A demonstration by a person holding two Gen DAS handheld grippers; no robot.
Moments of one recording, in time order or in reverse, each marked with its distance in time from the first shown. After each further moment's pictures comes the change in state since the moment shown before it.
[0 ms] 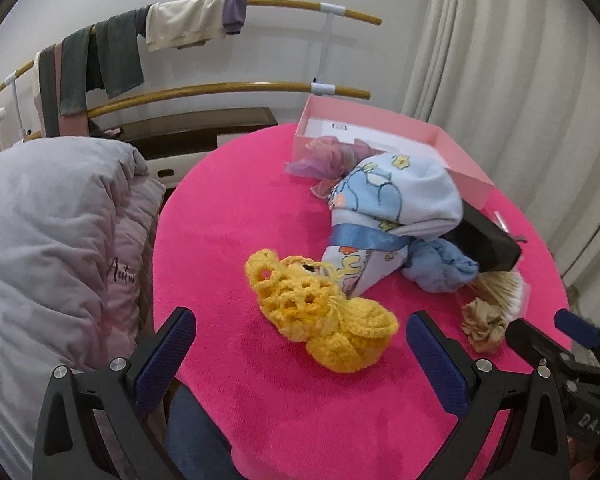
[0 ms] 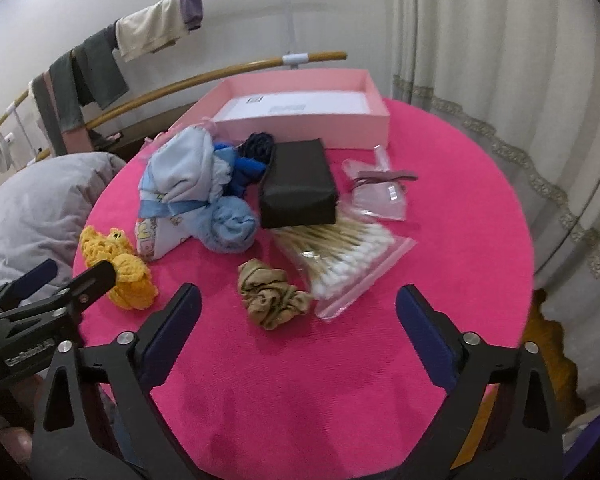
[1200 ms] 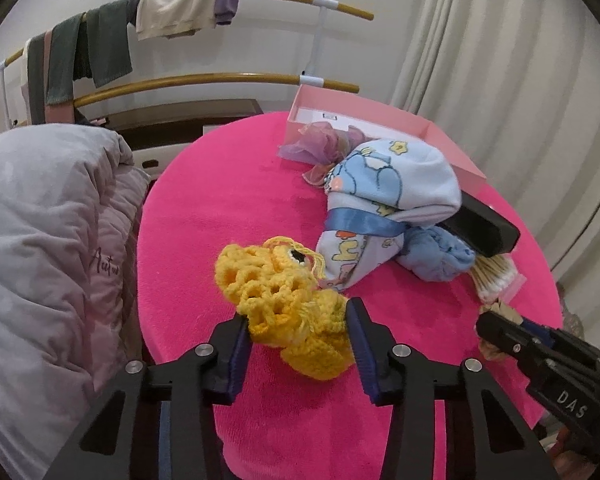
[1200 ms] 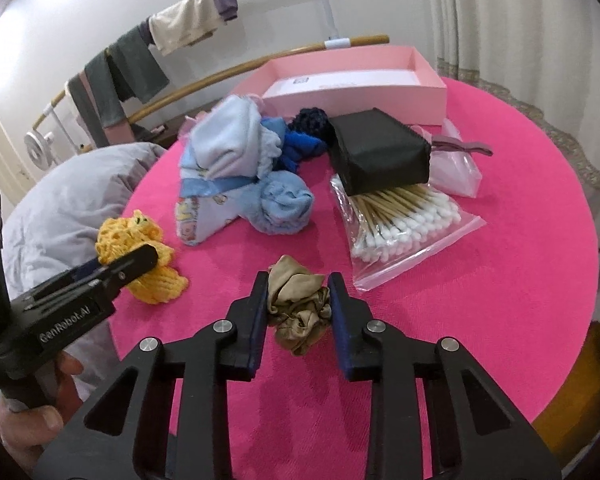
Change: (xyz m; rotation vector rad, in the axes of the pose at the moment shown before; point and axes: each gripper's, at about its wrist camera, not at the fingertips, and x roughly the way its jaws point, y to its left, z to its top) left arm 0.007 0.006 -0.009 -0.009 0.026 -0.077; right arm 0.018 0.006 -0.009 0.005 0.023 0.192
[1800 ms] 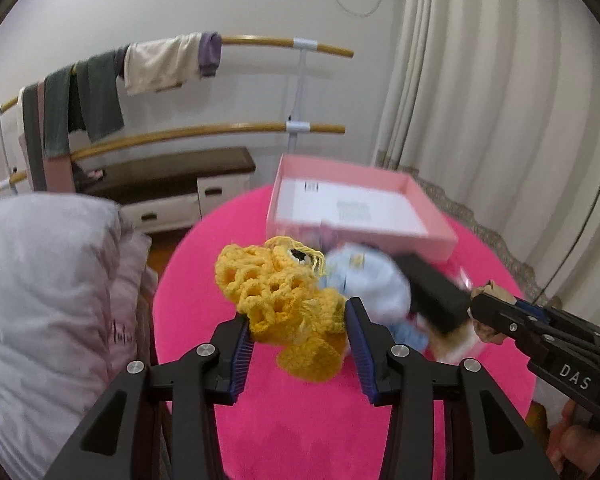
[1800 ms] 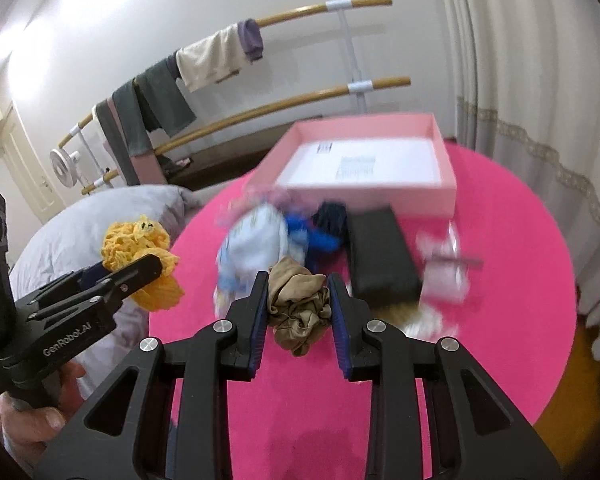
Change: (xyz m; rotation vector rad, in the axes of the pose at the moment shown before) left arm -0.070 -0.025 0.066 0.068 -0.139 0.004; right arm -0.040 0.003 0.075 -0.049 -0.121 0.069
